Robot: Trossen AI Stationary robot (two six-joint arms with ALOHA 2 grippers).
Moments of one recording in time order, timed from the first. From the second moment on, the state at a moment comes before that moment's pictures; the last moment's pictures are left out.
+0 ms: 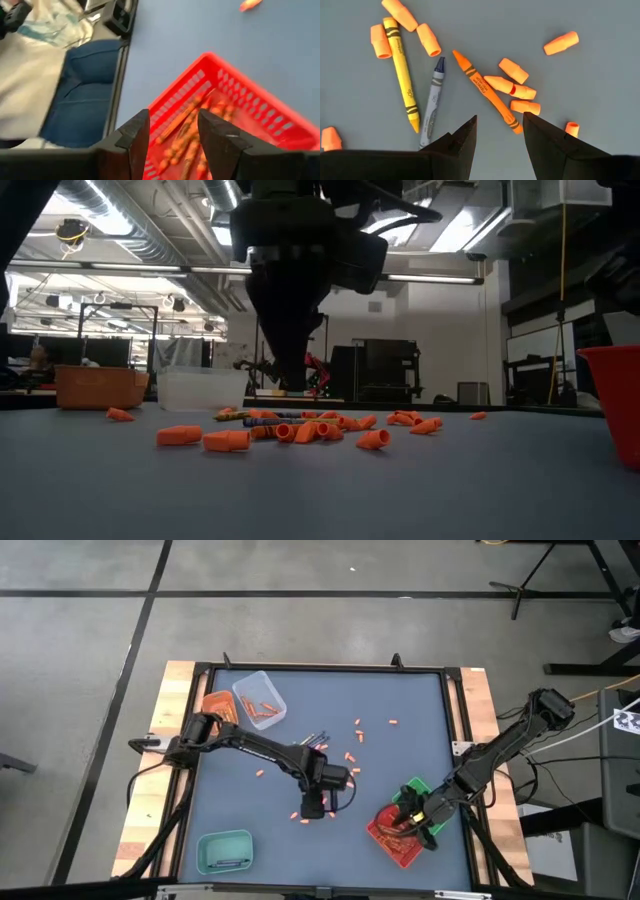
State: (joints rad) left arm -0.18 2.11 1.65 -0.93 0.08 -0.29; right arm 0.72 1.19 0.57 -0.07 0.05 0.75
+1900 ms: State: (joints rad) left arm -0.22 2.12 1.48 -0.78 -0.03 -0.45; right arm 0.72 1.19 0.57 -0.08 0.25 0.67
